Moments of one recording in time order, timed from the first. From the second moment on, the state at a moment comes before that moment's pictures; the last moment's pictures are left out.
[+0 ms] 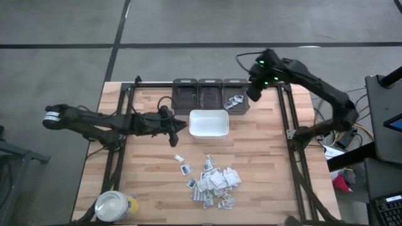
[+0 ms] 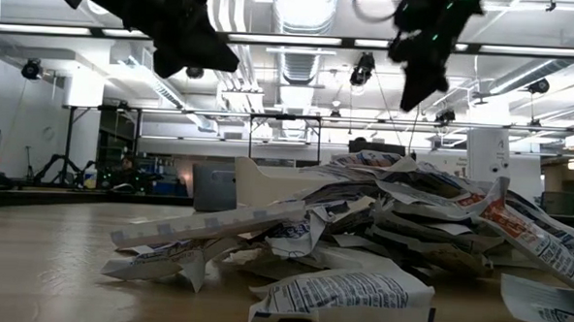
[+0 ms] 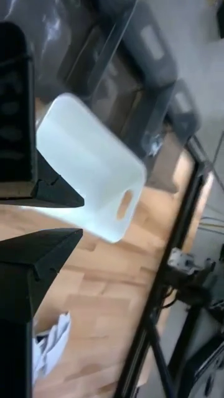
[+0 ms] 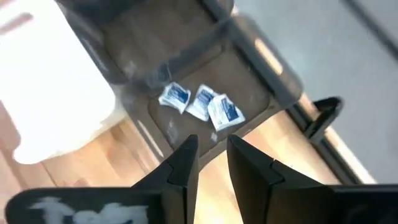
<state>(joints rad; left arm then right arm) -0.03 1.08 0.70 0.00 -0.30 -0.34 -0.75 1.36 1.35 -1.01 -0.09 -0.09</state>
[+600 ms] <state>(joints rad) -0.16 1.54 1.11 -0.56 -0.26 -0.44 -0.74 0.75 0.92 -0.71 -0.22 0.08</state>
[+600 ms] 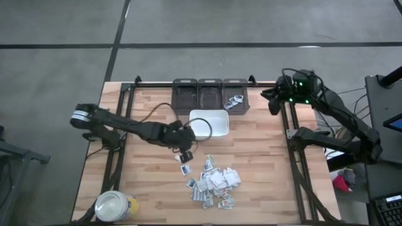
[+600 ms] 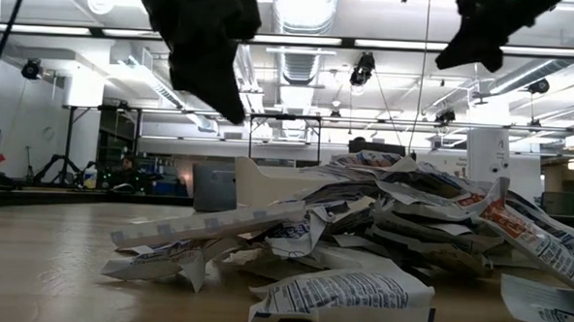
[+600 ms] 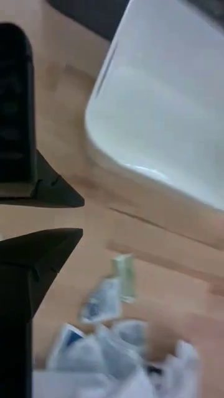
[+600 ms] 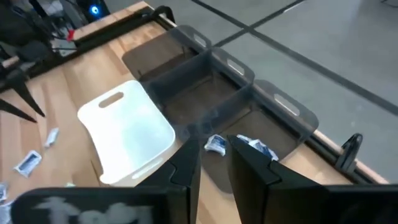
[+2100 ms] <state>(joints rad) -0.34 1.81 1.21 -0.63 -0.09 -0.10 -0.74 0.27 0.44 -0.40 -0.39 0.31</state>
